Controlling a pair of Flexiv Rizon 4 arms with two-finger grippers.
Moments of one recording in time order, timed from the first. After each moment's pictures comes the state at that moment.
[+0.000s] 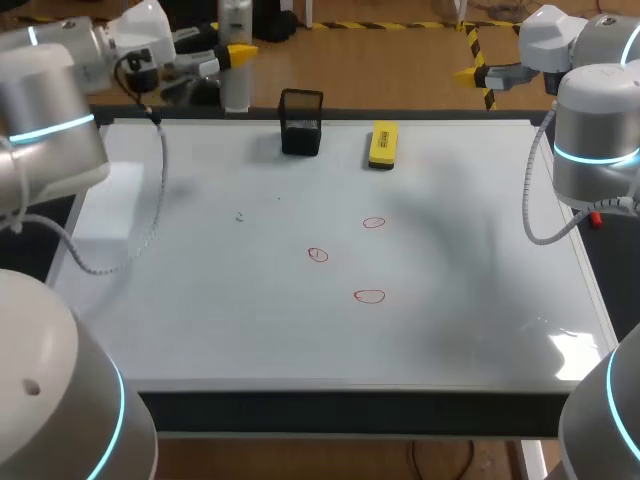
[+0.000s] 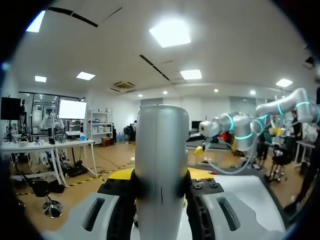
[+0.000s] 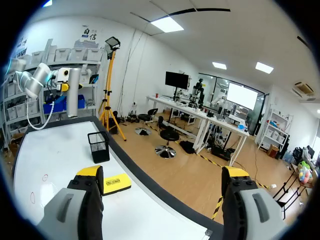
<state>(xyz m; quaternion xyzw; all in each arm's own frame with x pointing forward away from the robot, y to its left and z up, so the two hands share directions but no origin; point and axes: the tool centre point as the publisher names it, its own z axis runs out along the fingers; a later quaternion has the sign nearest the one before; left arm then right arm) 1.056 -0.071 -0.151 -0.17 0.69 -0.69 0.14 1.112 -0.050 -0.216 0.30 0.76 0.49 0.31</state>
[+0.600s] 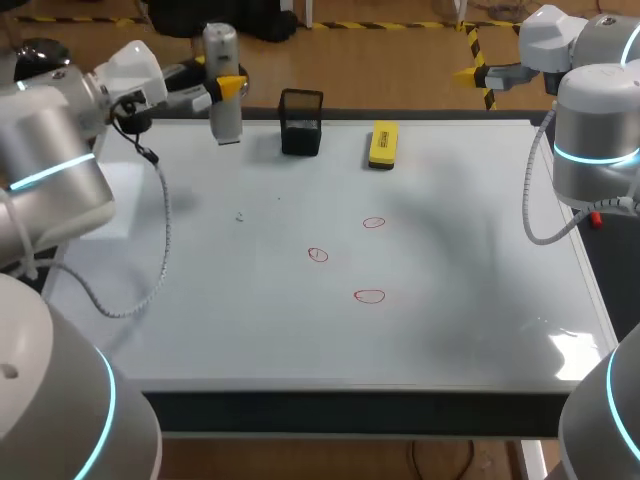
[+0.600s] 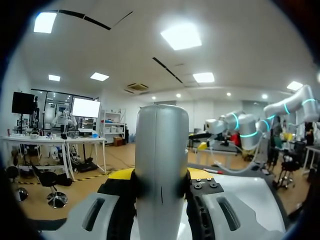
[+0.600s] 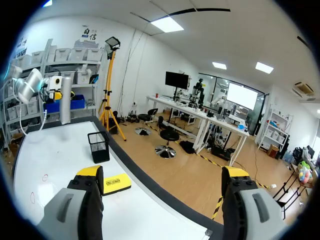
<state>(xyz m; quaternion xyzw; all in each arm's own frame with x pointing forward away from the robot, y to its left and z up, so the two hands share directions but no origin) 1.026 -0.050 -0.183 -0.22 0.66 -0.69 0.18 1.112 -0.050 -0.216 0.30 0.76 0.49 0.31</state>
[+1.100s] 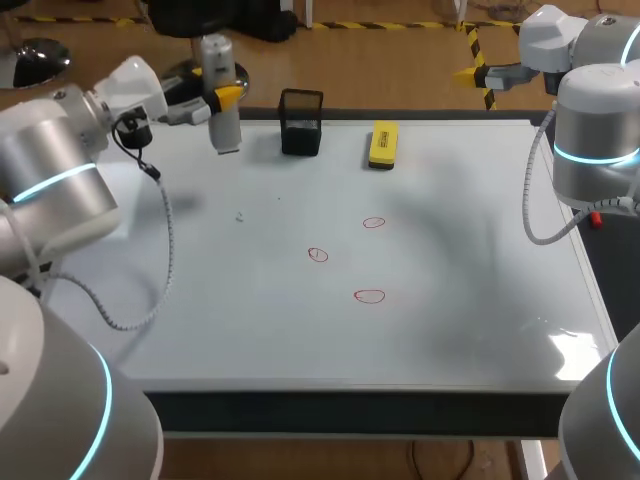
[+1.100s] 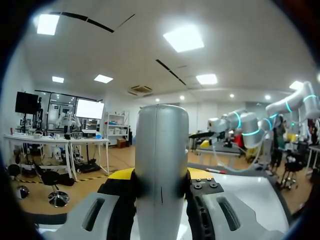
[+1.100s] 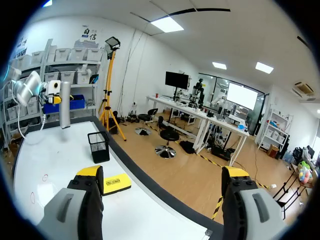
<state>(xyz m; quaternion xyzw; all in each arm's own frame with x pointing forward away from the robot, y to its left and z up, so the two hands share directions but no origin) 1.022 -0.045 -0.199 -0.22 0.65 -0.70 0.19 1.112 -0.050 -0.216 0.30 0.76 0.49 0.31</state>
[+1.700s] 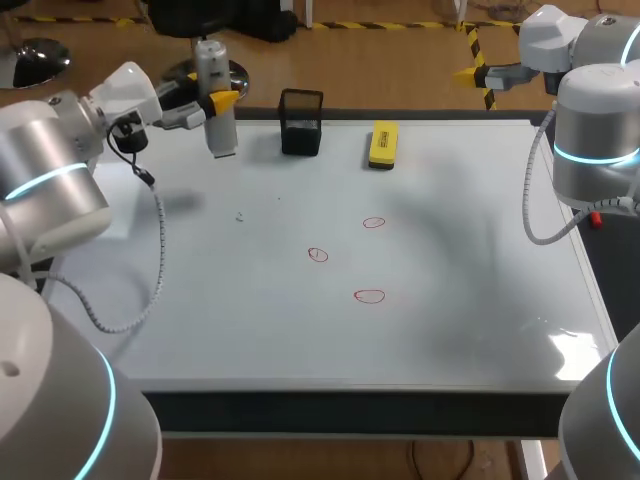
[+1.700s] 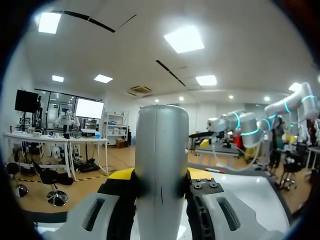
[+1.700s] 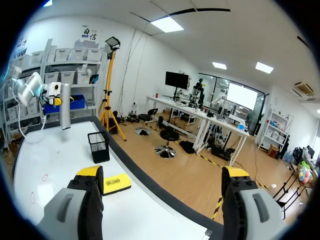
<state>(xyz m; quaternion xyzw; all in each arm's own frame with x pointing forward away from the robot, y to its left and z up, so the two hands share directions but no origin) 1.024 -0.037 -0.206 -0.22 0.65 -0.70 0.18 1.112 -0.050 -0.216 0.30 0.76 0.49 0.31</state>
